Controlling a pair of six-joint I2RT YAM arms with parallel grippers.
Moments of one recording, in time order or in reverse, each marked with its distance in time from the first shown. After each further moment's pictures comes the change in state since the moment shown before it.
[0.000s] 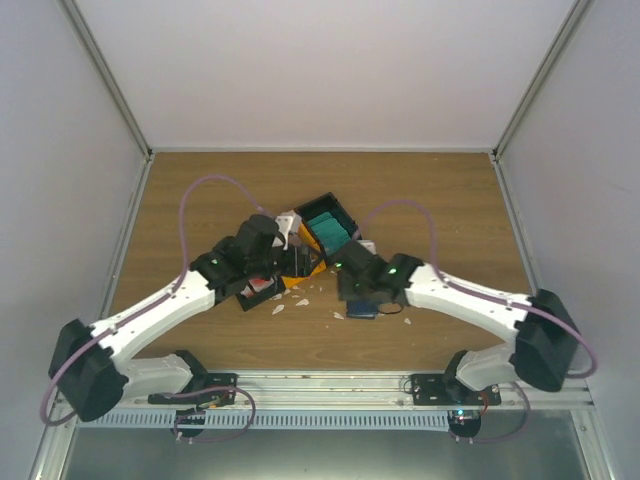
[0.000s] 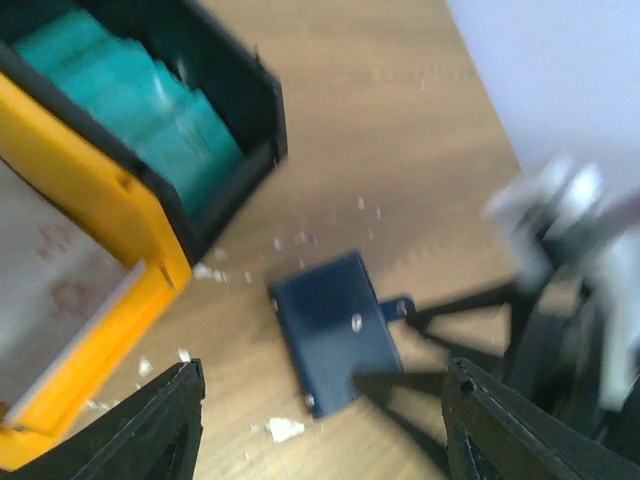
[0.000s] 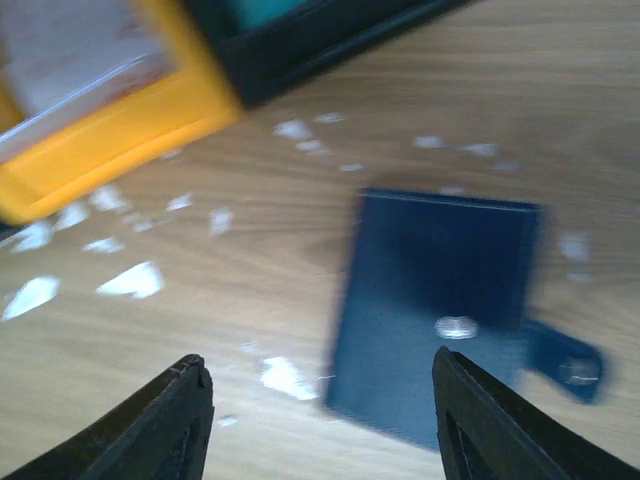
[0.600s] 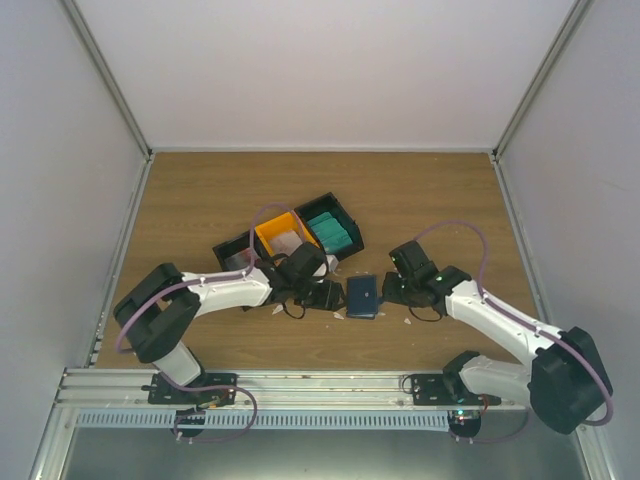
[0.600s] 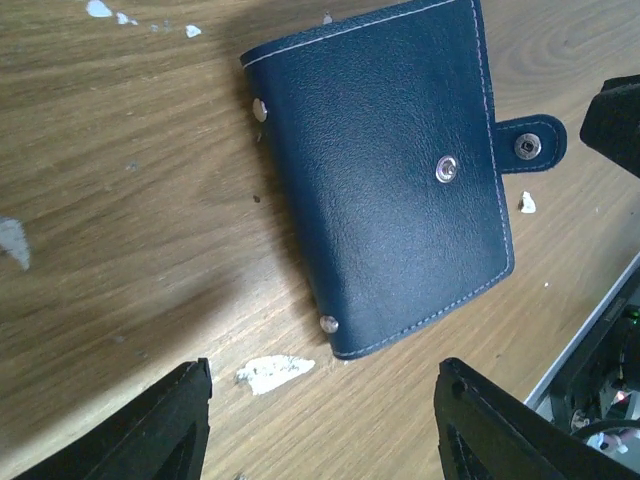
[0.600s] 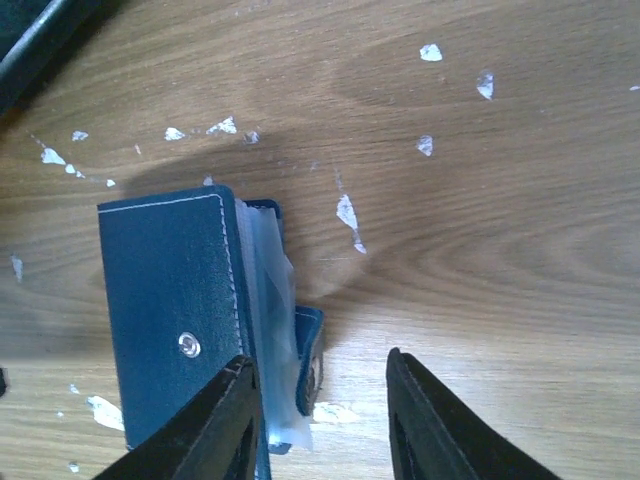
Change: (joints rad) left arm -0.155 0.439 -0.080 0.183 0.196 -0.106; right arm -0.407 -0.294 -0.376 0.111 -0.169 -0.043
